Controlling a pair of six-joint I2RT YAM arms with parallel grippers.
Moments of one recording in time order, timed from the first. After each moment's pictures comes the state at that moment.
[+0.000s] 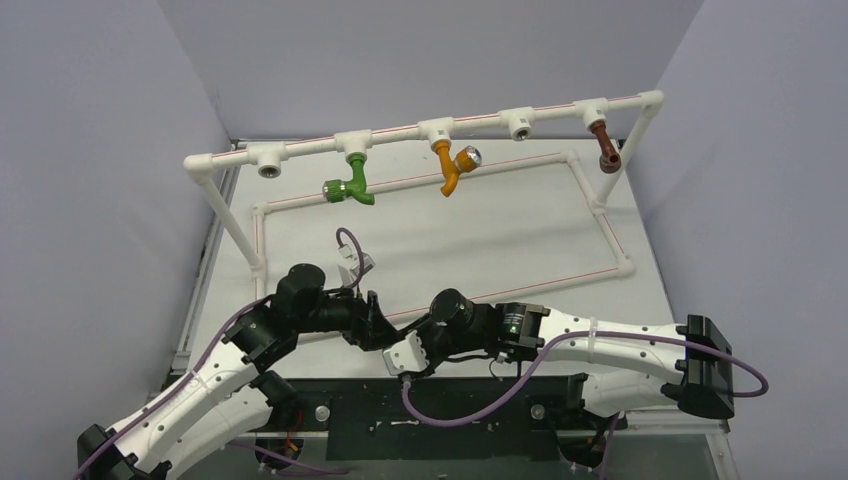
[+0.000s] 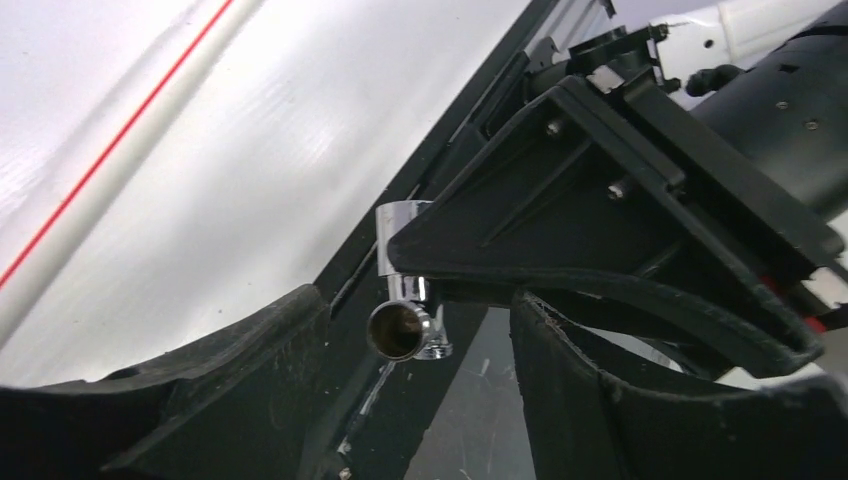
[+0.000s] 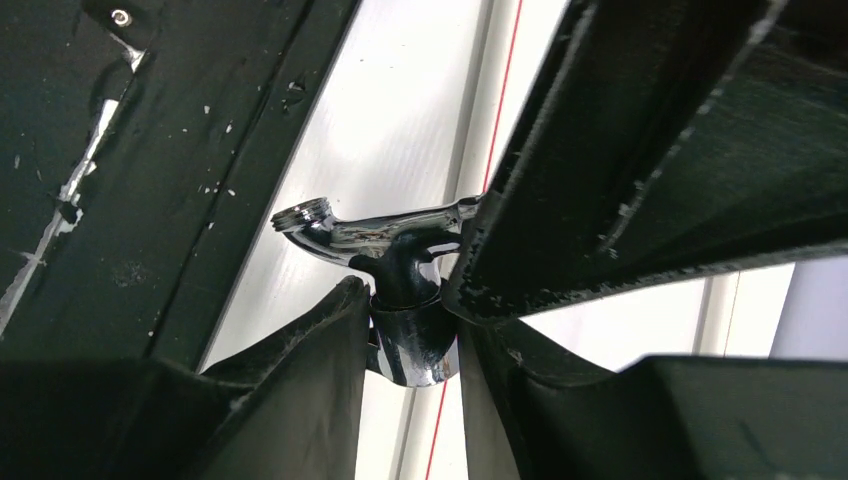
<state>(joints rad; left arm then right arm) -0.70 0.72 0.58 -0.37 0.54 -0.58 1.27 1.23 0.89 -0.34 -0.22 -0.83</state>
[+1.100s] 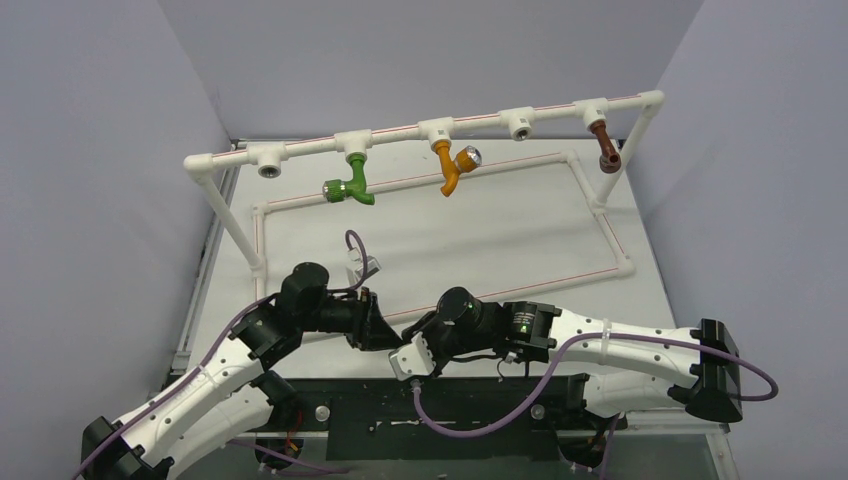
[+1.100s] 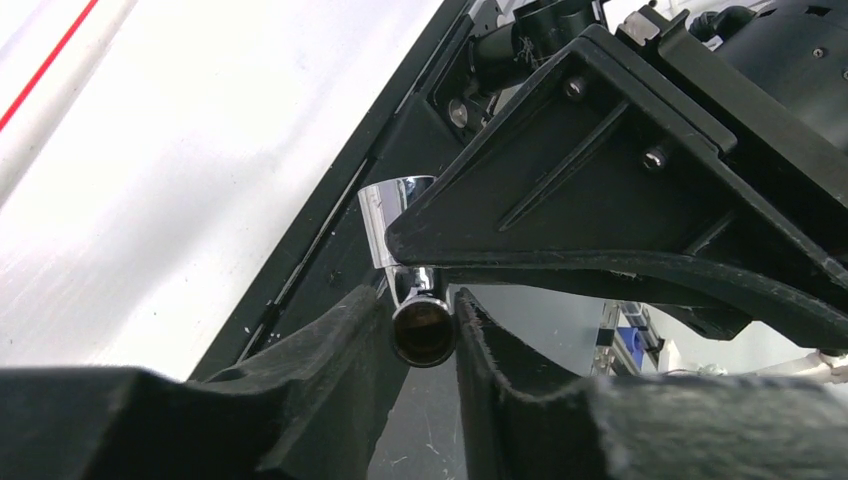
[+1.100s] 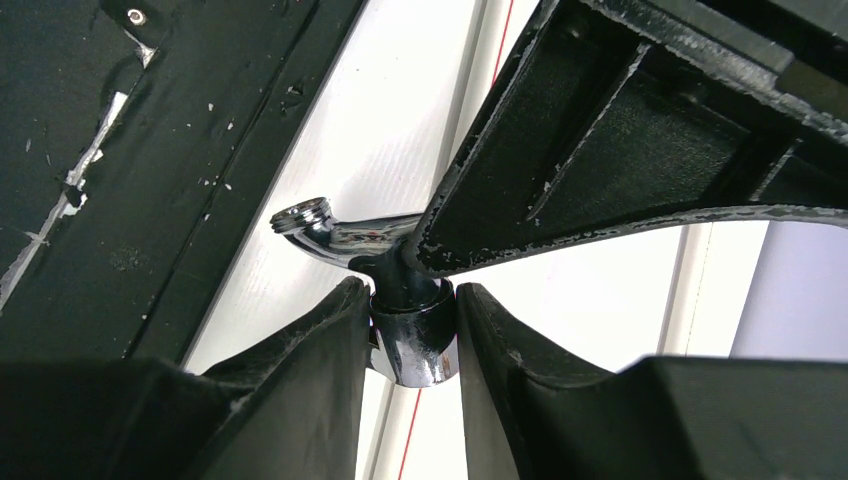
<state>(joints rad) -0.70 0.76 0.55 -0.30 0.69 -0.62 1.27 1.19 0.91 -0.40 -0.24 -0.90</state>
